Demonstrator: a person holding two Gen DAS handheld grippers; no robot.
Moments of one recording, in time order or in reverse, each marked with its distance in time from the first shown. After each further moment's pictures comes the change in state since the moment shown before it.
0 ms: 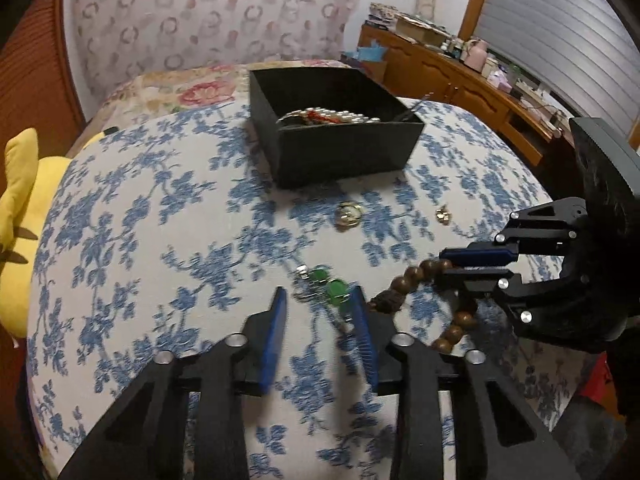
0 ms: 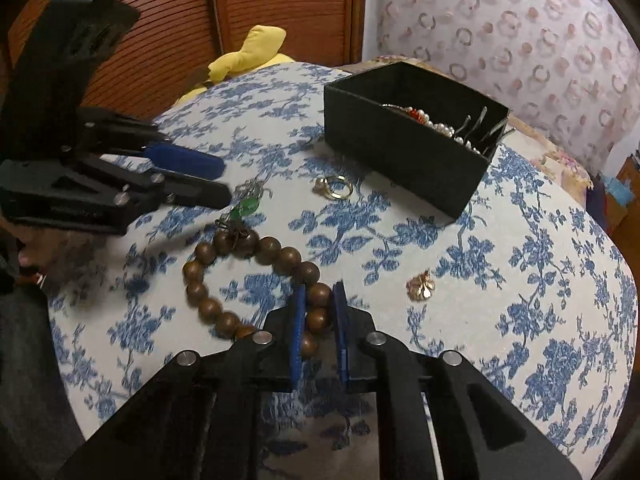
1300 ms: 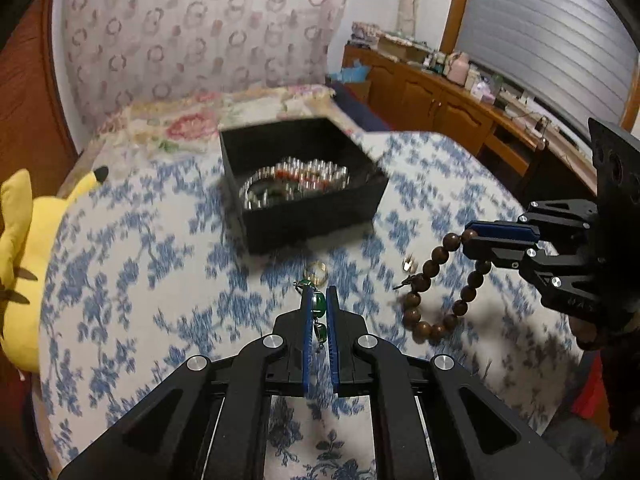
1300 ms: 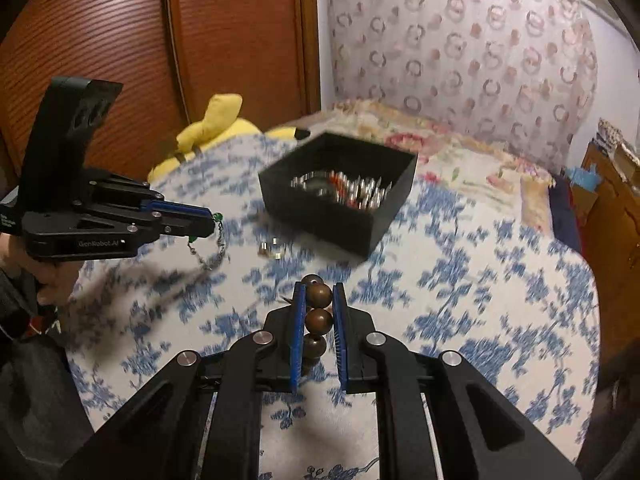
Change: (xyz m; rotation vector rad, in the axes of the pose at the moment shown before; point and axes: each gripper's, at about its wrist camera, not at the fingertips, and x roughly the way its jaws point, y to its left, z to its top) left arm -0.021 -0.022 0.035 0.049 -0.090 -0.014; right arm -0.066 -0.038 0.002 0.128 -0.211 -0.081
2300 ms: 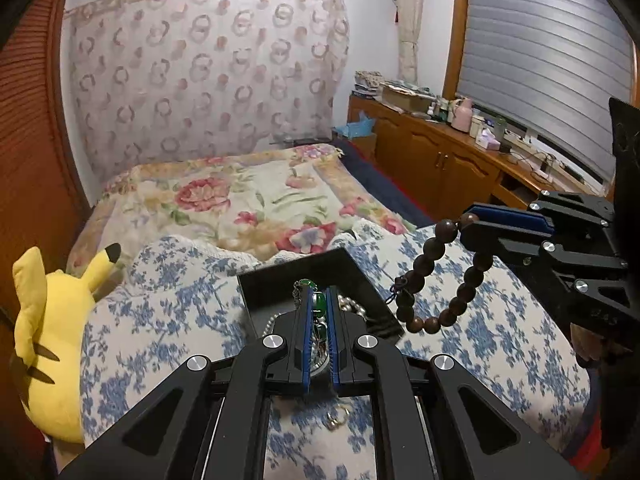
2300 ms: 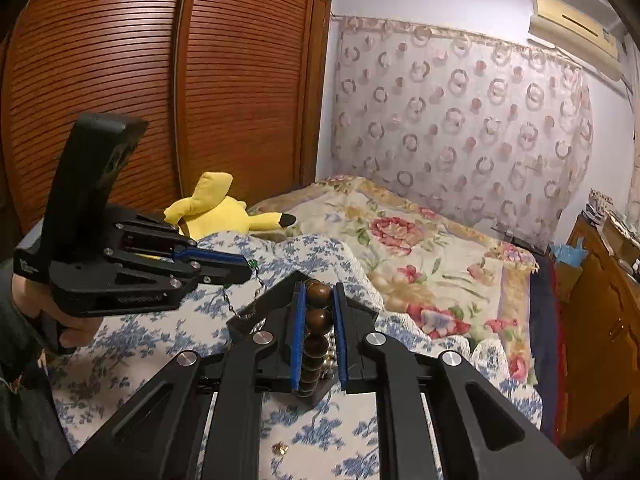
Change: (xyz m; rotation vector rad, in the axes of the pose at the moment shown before) left arm -0.006 0.013 0.101 0.024 -0.168 0.044; right arm -0.025 -0.025 0.114 -0.107 -0.211 -0.050
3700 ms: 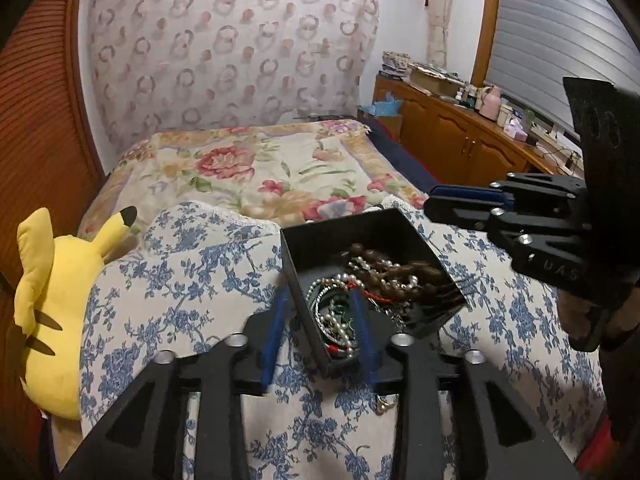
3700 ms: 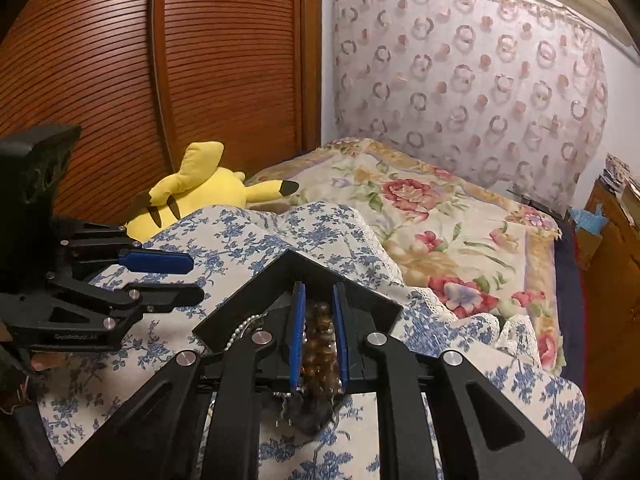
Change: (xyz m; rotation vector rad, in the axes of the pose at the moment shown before) left arm 0.021 0.034 -0.032 -0.056 0.078 0.052; right arm 0.086 -0.011 -0.010 0.070 0.125 0.043
